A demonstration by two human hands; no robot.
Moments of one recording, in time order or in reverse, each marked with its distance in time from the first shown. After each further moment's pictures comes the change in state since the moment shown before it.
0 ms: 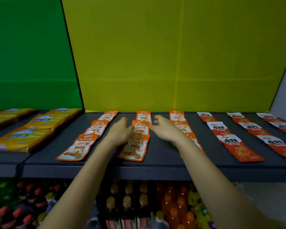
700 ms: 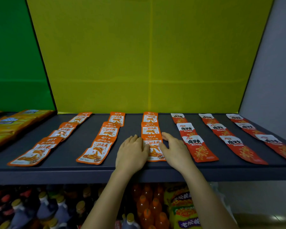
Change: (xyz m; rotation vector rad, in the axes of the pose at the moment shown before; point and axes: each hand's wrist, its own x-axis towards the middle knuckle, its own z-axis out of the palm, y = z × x) left_hand -0.047 0.083 0.111 0.219 -0.006 0.194; right_hand -0.070 0.109 -0.047 -0.046 0.226 -0.024
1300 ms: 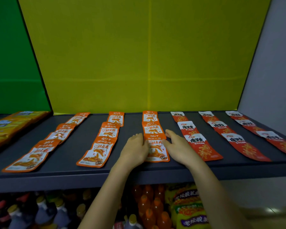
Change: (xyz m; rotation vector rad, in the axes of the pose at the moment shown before) left_hand 0.017 -0.003 -0.009 -0.287 -0.146 -0.031; right_hand 0.014 -0.001 -0.005 0.112 -0.117 0.088
